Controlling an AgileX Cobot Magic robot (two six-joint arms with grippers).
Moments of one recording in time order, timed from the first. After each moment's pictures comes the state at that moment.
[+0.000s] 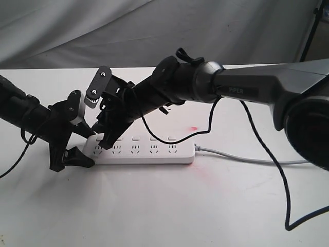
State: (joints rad) left arm -0.17 2.09 -1.15 -0.90 0.81 2.09; right arm 0.52 2.32 -1.74 0.95 0.54 -1.46
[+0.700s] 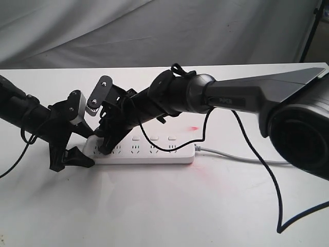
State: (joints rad) left arm -0.17 2.09 -1.15 -0.90 0.81 2.09; right arm 0.53 2.38 -1.74 1.03 0.46 -1.52
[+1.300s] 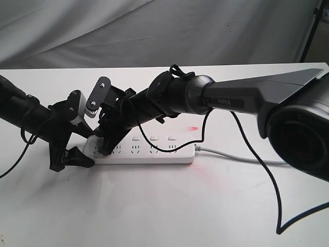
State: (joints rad) left arm -0.17 2.09 -1.15 -0.90 0.81 2.09; right arm 0.53 2.38 -1.74 1.03 0.44 -1.56
